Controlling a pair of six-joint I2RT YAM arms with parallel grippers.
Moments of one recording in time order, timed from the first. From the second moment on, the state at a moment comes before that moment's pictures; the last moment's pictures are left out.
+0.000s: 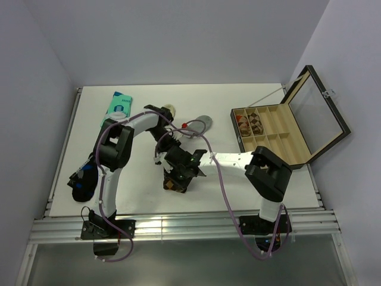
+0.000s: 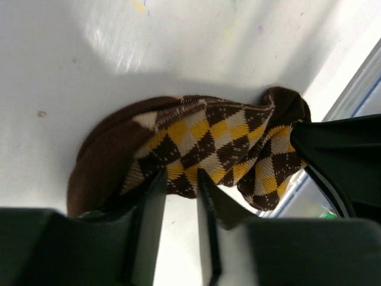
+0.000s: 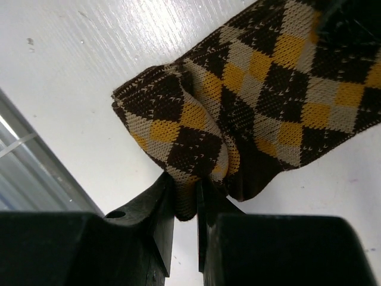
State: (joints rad) left arm -0.47 2.22 1.65 -1.15 0.60 0.53; right arm 1.06 1.79 1.11 -0.45 -0.14 0.06
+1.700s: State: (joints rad) left arm -0.49 1.06 0.90 -0.58 0.42 0.65; right arm 0.87 2.08 1.44 -0.81 -0.60 0.06
